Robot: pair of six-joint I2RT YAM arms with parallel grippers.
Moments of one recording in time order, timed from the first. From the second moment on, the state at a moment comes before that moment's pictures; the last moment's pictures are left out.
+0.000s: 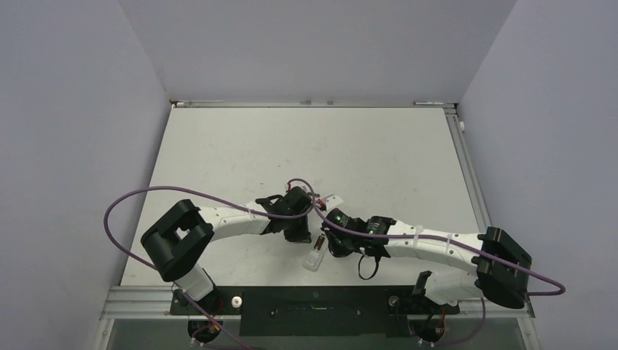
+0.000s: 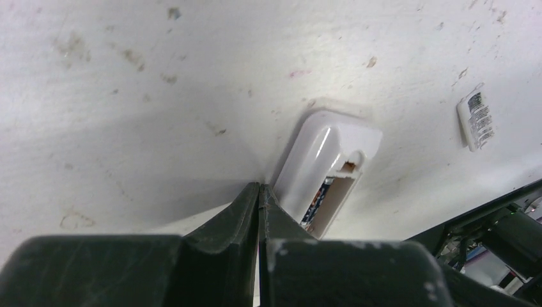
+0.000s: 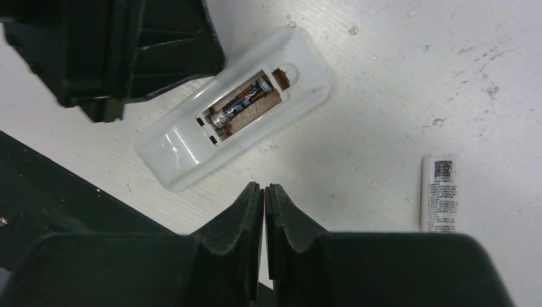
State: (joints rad) left arm -0.89 1.60 0.80 -0.28 0.06 -0.98; right arm 1.09 1.31 0.74 -0.47 0.16 0.53
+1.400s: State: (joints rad) left arm -0.93 1.54 1.04 -0.37 0.11 -0.72; right arm 1.02 1.14 0.97 -0.76 0.38 0.59
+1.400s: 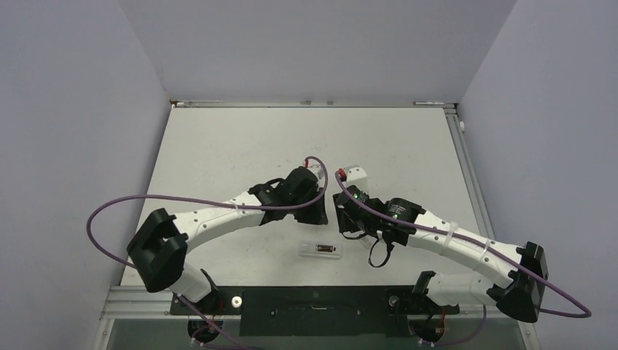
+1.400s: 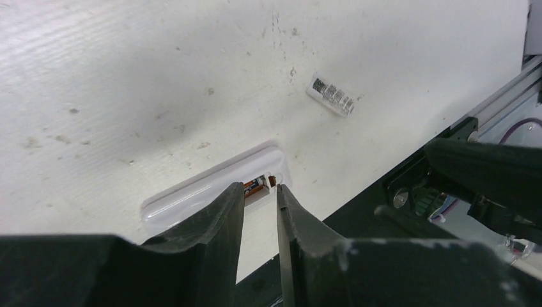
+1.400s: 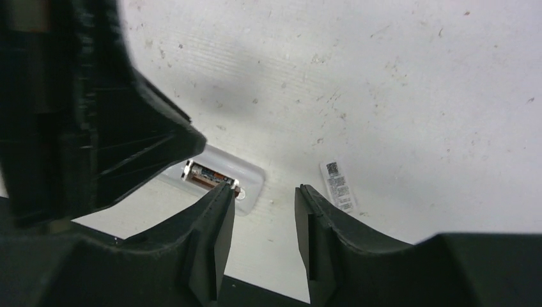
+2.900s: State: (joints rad) left arm -0.59 0.92 0.72 -0.59 0.20 -0.65; right arm 0.70 2.01 1.45 -0.49 -0.06 0.02
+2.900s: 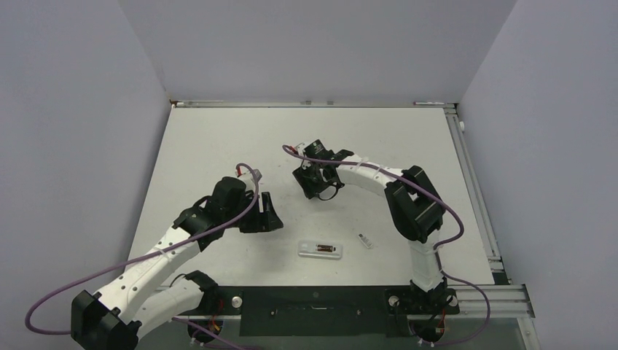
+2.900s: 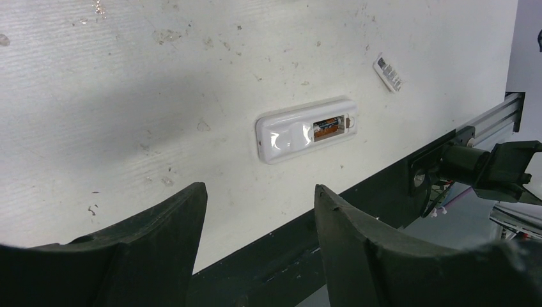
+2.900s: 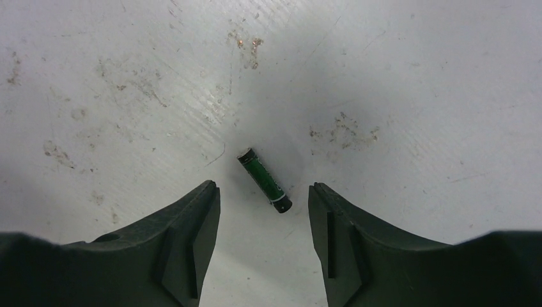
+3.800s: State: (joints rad) left arm -0.57 0.93 0.70 -0.59 0.25 -0.62; right arm 0.73 2.03 1.43 -0.50 -0.03 -0.03
